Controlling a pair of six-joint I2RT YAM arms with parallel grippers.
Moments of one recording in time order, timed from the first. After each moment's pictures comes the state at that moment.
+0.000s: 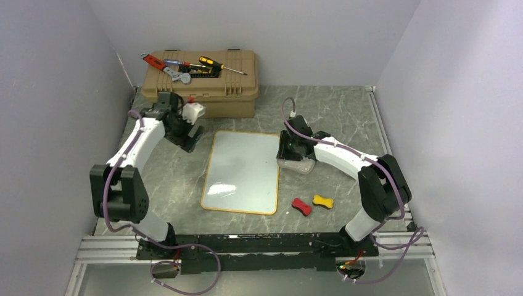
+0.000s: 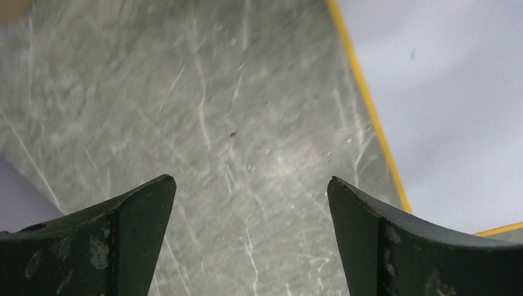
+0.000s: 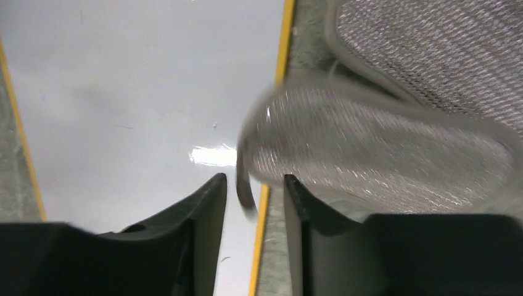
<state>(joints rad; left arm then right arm) -0.11 1.59 1.30 -0.80 0.10 0.48 0.55 1.61 1.05 -0.38 0.03 0.62</state>
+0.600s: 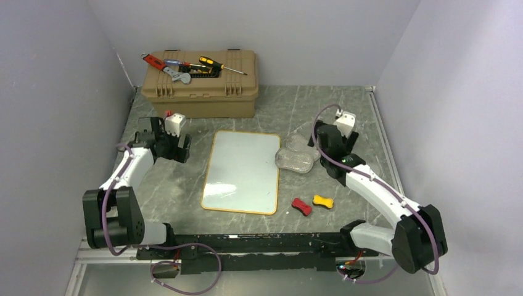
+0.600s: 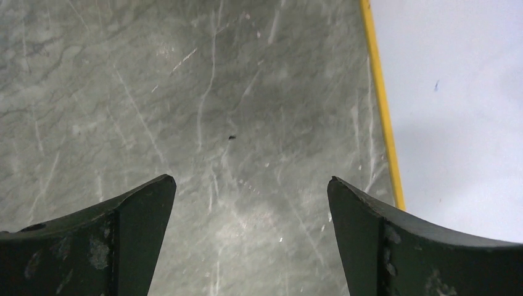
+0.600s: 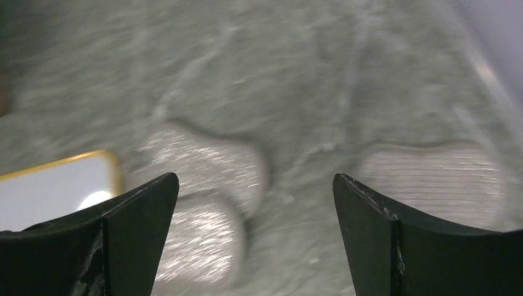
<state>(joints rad) 0.09 1.38 0.92 -0.46 0.24 0.37 0.46 1.18 0.81 -0.23 0.60 0.52</state>
